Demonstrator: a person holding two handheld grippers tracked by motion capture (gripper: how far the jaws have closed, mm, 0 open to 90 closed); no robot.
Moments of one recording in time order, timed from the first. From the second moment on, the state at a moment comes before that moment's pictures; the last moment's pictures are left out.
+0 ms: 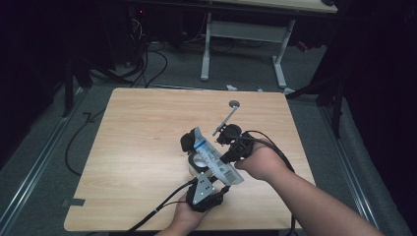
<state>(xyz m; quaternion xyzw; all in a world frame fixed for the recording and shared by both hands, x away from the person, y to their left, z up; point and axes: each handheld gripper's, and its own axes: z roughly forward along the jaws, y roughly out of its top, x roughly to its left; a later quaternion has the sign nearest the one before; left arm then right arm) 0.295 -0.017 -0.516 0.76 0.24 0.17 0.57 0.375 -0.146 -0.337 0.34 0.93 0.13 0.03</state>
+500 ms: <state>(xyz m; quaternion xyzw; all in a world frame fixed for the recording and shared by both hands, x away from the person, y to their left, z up) 0.293 -0.017 -0.516 0.77 0.24 0.16 0.57 0.378 -0.145 -0.339 0.34 0.93 0.12 0.03</state>
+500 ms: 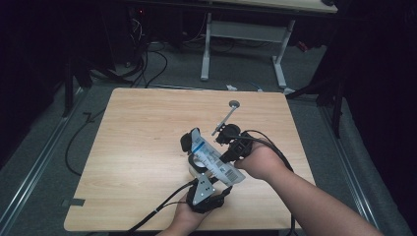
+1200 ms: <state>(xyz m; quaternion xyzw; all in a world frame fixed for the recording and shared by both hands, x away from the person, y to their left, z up) 0.290 -0.009 -0.514 0.77 0.22 0.16 0.57 0.380 -0.141 -0.338 0.33 0.93 0.12 0.03</state>
